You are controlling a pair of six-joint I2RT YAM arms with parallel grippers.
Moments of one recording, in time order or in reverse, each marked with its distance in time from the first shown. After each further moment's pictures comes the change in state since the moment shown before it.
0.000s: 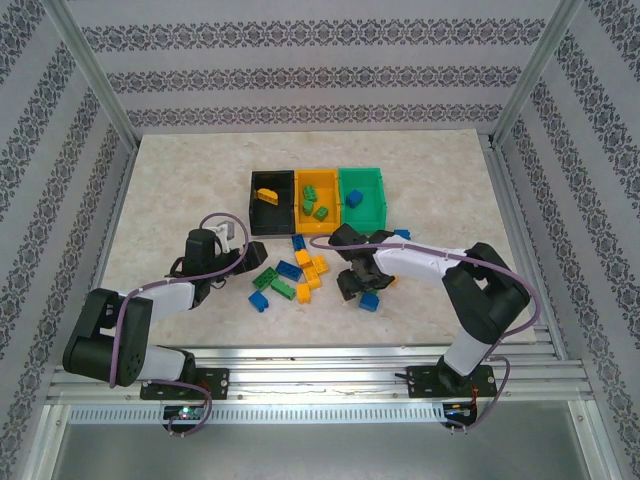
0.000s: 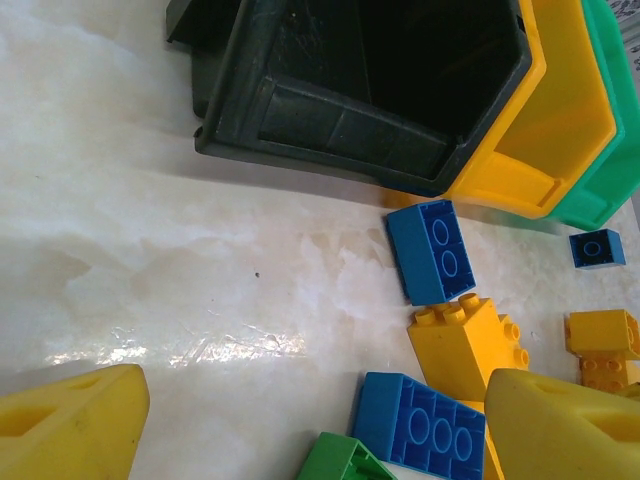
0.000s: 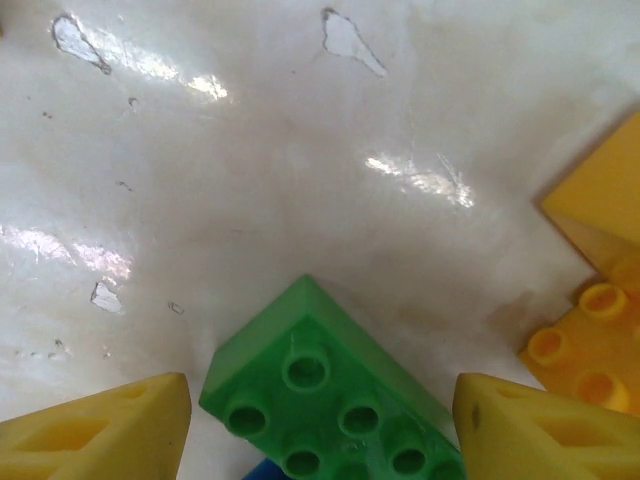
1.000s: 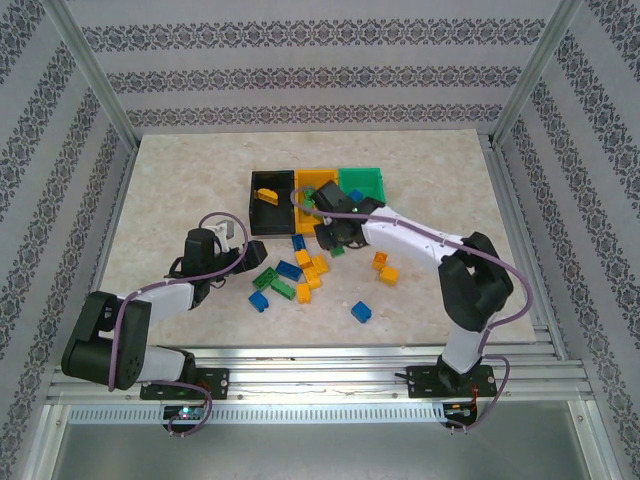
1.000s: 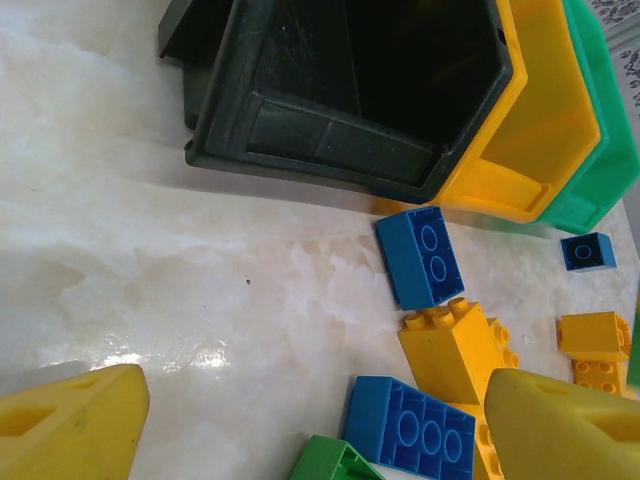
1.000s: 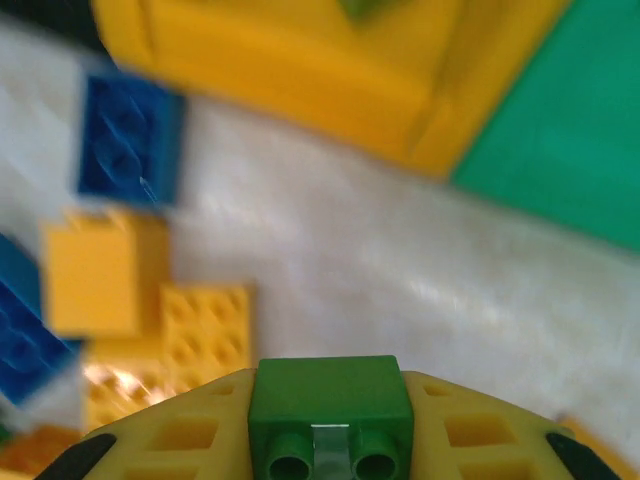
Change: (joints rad) left arm 0.000 -0.021 0.000 -0.001 -0.001 0.000; right arm -0.023 0.145 0.423 0.110 0.034 -0.029
